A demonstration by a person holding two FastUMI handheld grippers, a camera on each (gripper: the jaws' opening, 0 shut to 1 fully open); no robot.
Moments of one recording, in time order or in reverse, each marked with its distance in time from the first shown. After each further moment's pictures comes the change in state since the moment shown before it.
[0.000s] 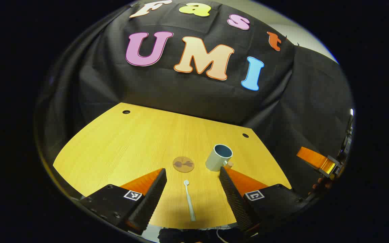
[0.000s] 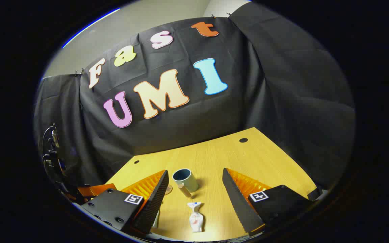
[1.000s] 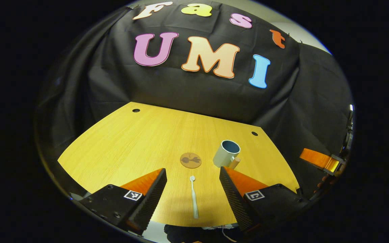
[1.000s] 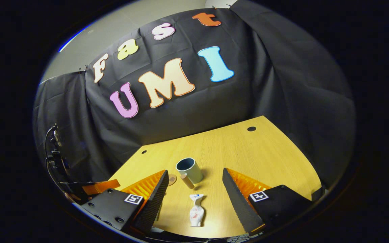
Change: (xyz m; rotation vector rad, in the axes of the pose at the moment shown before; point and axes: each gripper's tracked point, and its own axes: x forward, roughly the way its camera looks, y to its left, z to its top) left arm 0.002 0.015 -0.015 -0.020 -0.013 0.089; right arm 0.012 -0.004 -0.026 0.003 0.112 0.075
